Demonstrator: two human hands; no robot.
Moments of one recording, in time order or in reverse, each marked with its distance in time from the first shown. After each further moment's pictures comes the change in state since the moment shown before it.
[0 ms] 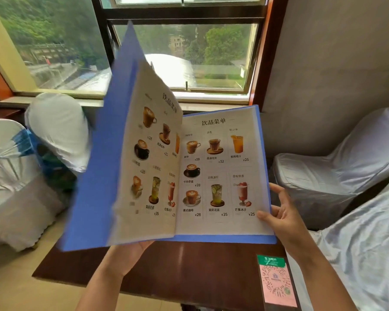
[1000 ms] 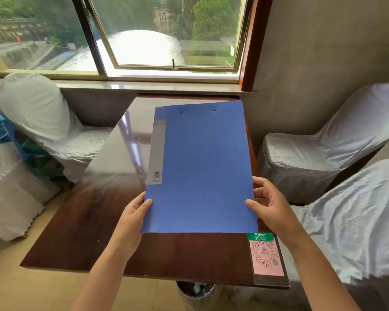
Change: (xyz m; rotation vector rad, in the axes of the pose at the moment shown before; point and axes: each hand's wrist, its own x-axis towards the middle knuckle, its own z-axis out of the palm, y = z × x) left_hand 0.021 -0.036 0.000 0.253 0.150 -0.152; right_hand -0.011 0.008 0.005 -0.206 0.056 0.035
